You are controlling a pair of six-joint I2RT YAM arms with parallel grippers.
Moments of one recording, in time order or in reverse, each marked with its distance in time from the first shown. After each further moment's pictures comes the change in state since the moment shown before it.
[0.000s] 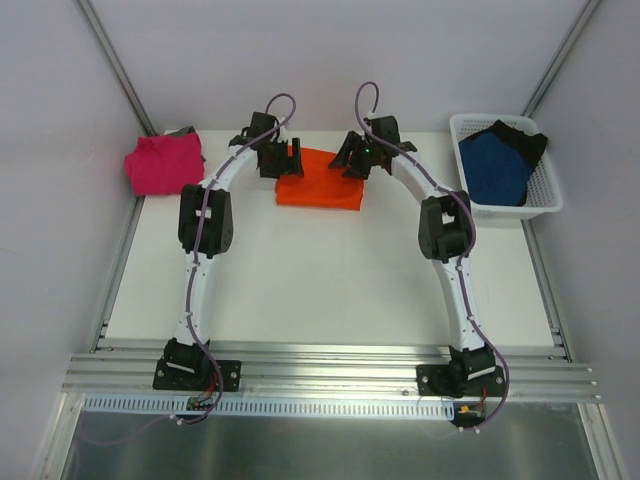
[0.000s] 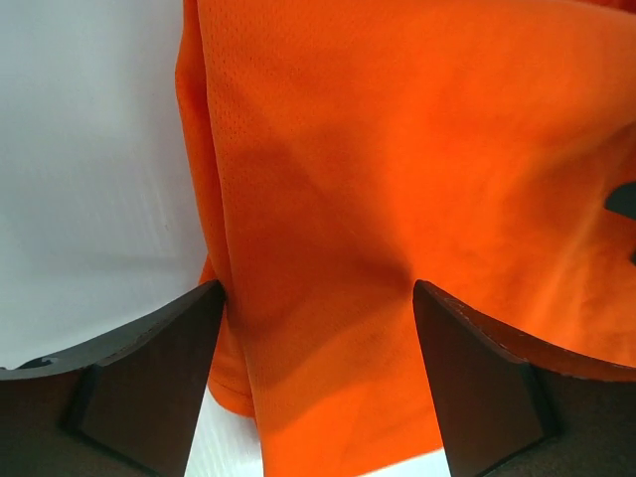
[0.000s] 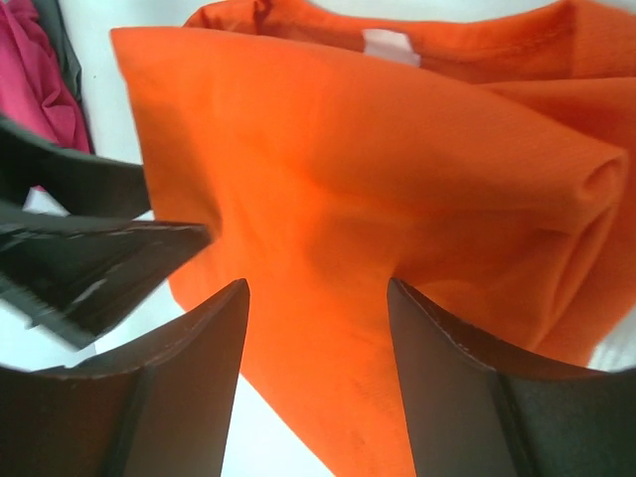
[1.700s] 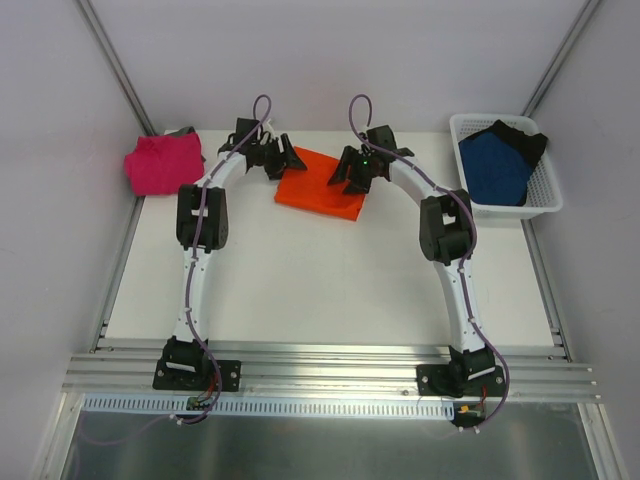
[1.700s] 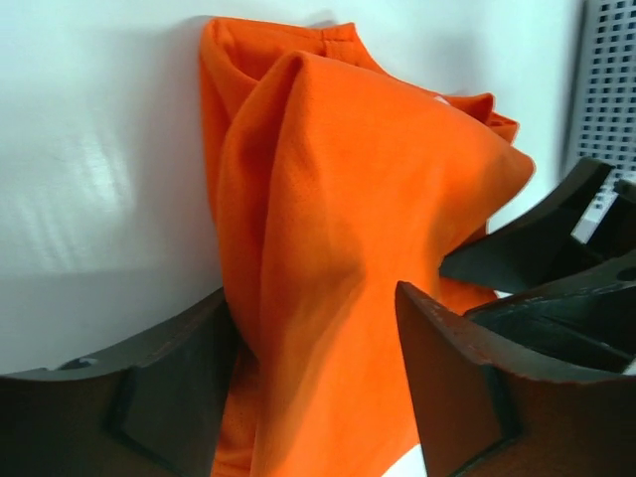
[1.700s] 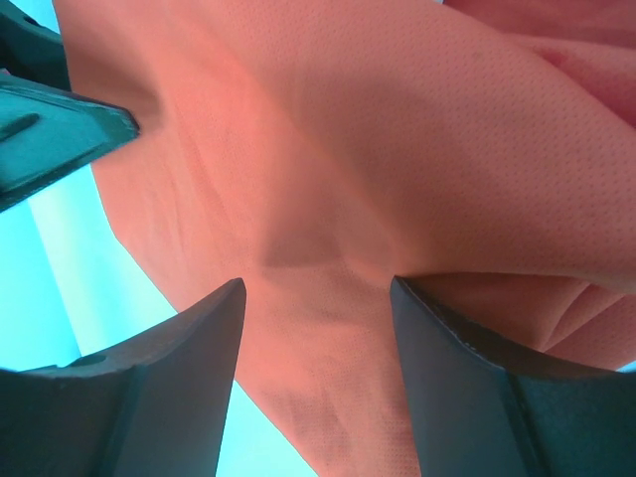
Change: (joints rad) left arm 0.090 0.142 0.042 0.195 0.425 -0.268; right arm 0.026 -0.069 -0.153 -0.055 0.000 -0.049
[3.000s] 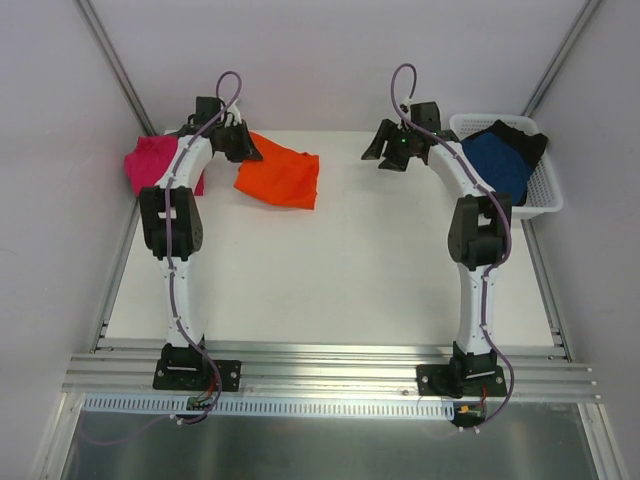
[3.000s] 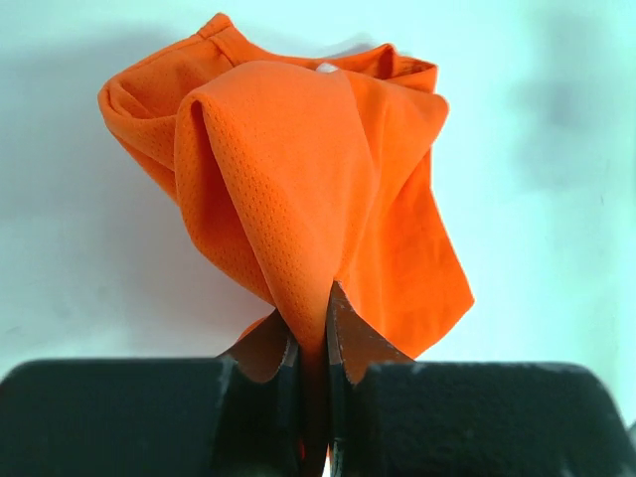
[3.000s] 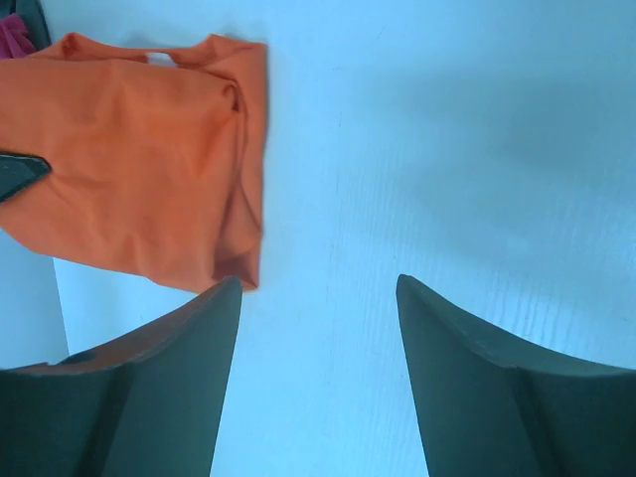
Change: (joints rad) left arm 0.106 -0.283 -0.134 -0.200 -0.165 0.242; right arm -0.141 -0.214 -0.069 -0.046 0.031 -0.103
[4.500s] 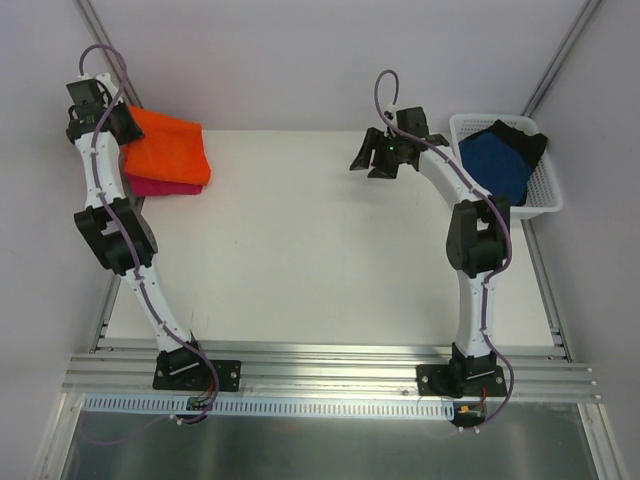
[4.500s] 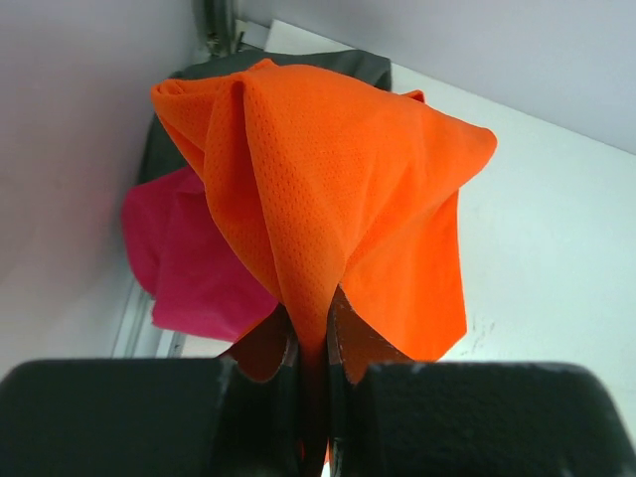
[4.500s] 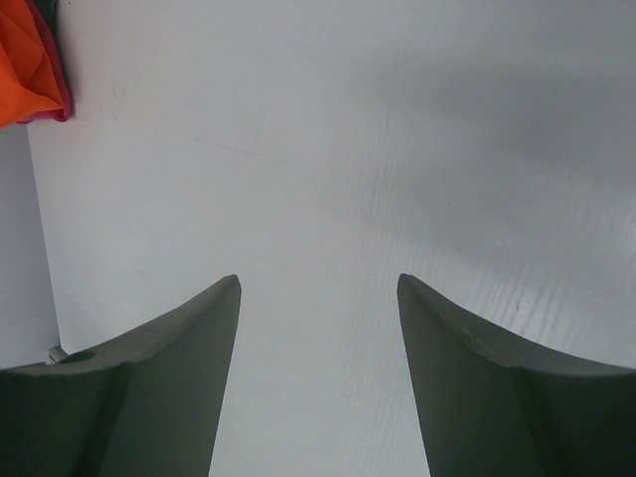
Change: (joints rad) left arm 0.439 -0.123 0.160 -0.083 -0.257 0.196; right arm 0.068 -0.093 -0.111 -0.014 0.006 -0.033
